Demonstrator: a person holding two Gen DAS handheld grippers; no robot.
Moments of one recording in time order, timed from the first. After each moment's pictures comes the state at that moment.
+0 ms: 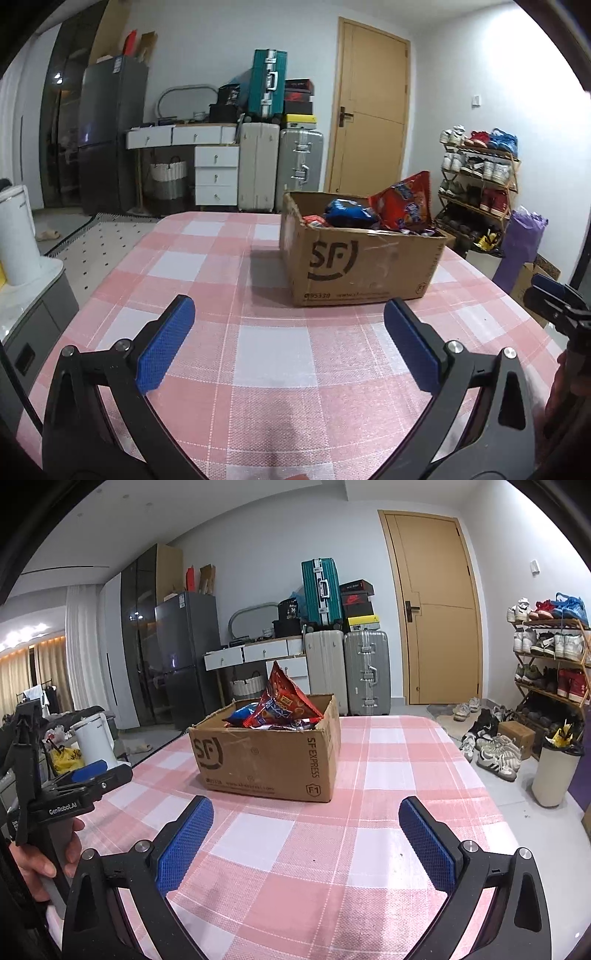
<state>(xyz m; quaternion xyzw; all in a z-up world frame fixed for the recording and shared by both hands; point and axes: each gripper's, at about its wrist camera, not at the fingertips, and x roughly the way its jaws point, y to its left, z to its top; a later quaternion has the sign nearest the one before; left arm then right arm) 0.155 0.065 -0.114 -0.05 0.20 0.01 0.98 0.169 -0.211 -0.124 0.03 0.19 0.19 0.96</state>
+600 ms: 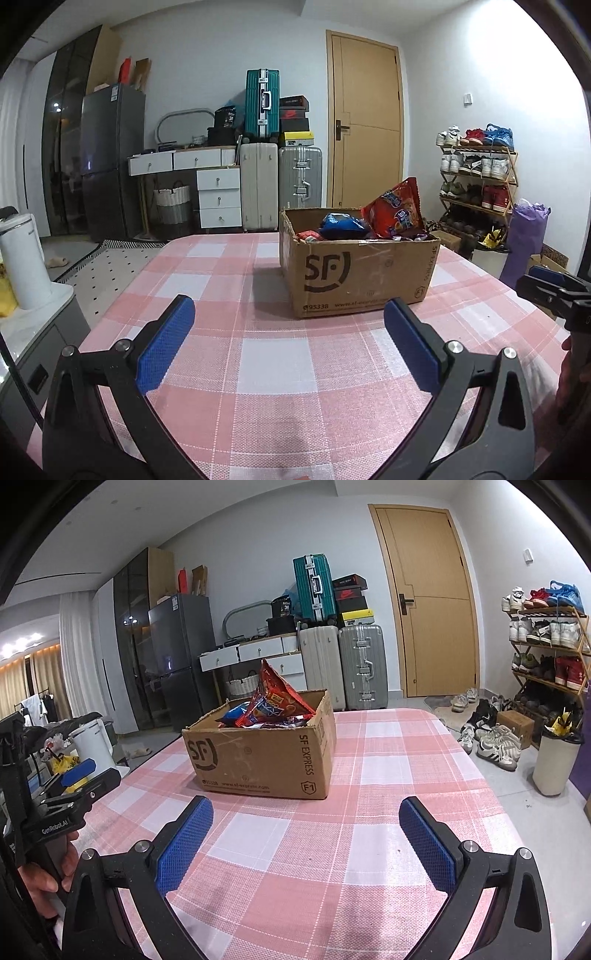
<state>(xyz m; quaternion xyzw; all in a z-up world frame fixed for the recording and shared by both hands) 0.139 0.050 -0.106 -0.01 0.17 0.02 0.99 0.178 -0.218 -0.125 0.04 0.20 0.19 0.96</state>
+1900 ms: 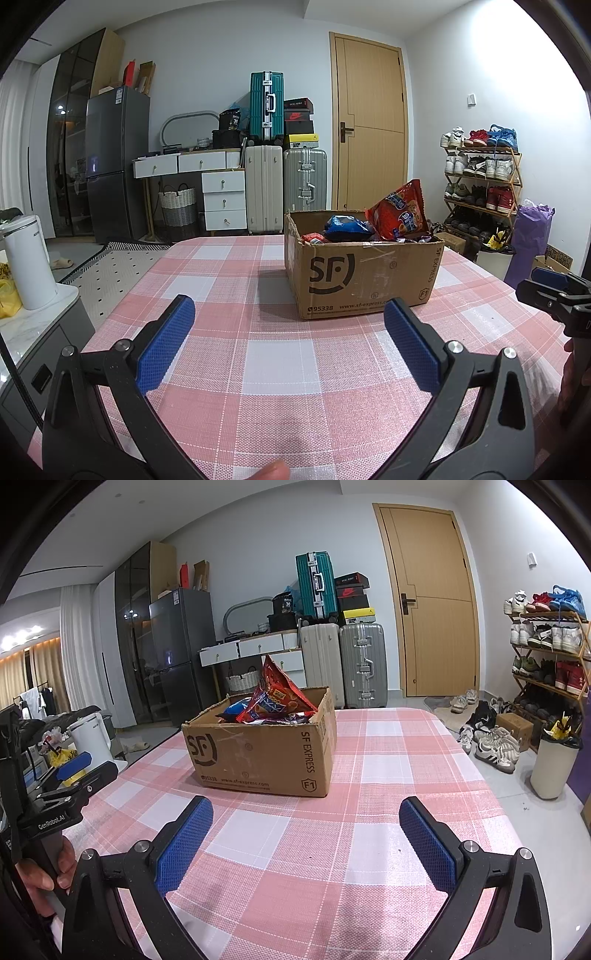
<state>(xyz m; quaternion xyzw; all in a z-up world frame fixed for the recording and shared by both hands) 0.138 0.054 -0.107 -0.01 0.16 0.03 0.99 0.179 -0.213 -0.127 0.03 0.20 0.19 0.96</state>
